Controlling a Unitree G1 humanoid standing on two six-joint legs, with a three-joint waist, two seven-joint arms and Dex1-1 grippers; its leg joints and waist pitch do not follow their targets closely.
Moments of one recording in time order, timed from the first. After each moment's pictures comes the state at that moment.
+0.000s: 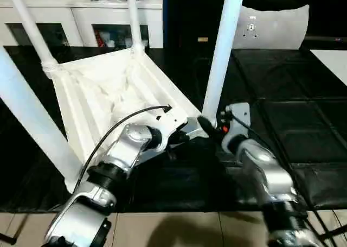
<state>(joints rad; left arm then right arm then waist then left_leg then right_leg) -0.67 0.20 -0.30 0.61 0.09 0.26 -0.84 -0.33 -0.14 0.00 0.23 0.17 0.32 0.46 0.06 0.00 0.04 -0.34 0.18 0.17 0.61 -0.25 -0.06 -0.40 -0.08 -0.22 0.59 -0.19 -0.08</state>
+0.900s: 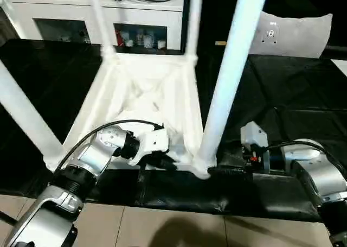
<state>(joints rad) -0.62 0.41 -0.43 0.56 0.06 -0.05 -1.33 -0.35 -0.55 0.18 0.25 0.24 0.14 1.30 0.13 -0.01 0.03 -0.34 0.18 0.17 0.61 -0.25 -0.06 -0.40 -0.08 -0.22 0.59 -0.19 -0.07</state>
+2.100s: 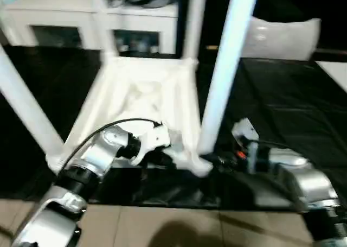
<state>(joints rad) -0.64 0.29 -0.34 0.58 0.09 0.28 -1.07 -0.33 -0.27 0.08 0.23 0.18 0.37 0.79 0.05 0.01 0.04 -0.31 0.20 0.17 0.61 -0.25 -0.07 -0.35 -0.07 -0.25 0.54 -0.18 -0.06</state>
